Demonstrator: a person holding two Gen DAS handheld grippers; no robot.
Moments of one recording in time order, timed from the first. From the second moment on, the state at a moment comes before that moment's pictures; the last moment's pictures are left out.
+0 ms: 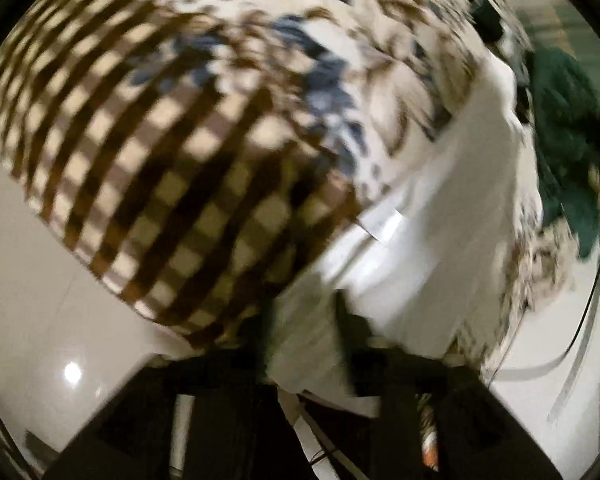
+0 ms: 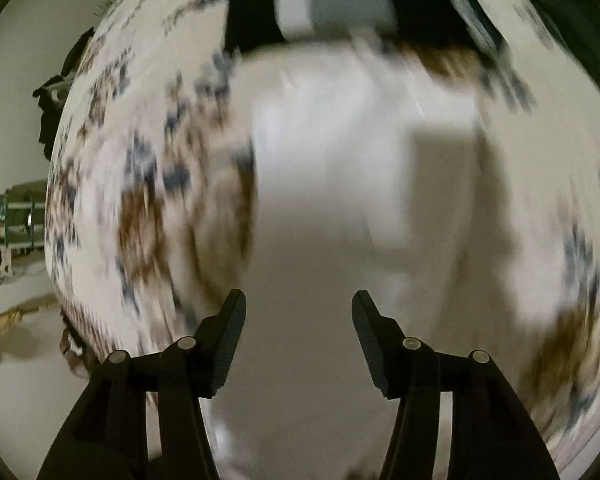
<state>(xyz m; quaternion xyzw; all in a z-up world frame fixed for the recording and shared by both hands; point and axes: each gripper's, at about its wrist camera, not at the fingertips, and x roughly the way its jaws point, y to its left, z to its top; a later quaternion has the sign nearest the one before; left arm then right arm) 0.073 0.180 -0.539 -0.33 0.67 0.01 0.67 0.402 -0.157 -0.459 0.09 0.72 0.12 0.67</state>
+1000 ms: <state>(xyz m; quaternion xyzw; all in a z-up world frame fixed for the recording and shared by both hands) 0.121 0.099 -0.553 -0.18 0.66 -0.05 0.73 0.048 -0.223 -0.565 0.31 0.74 0.03 0.60</state>
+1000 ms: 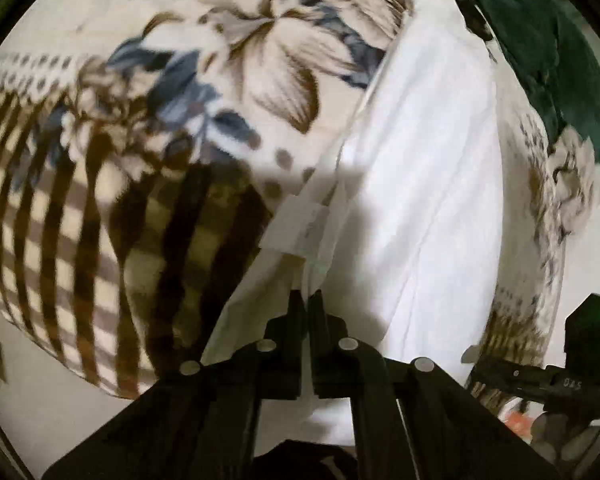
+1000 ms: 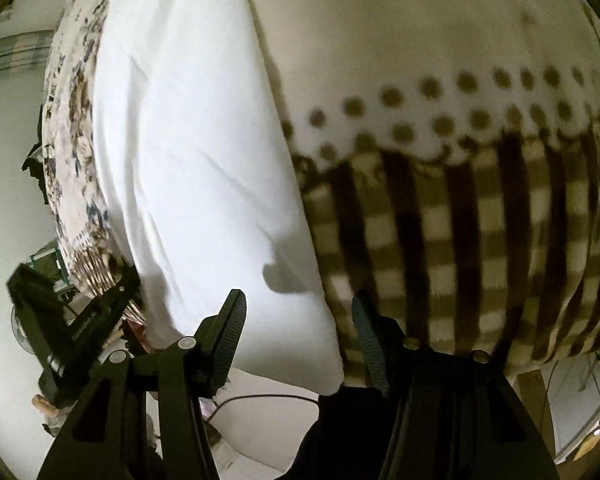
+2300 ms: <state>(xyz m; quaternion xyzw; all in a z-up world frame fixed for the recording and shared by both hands) 0.492 0.027 -0.534 -0.18 0.59 -0.18 0.77 0.378 -0.294 -0.537 0.38 0.61 0.01 0.69</state>
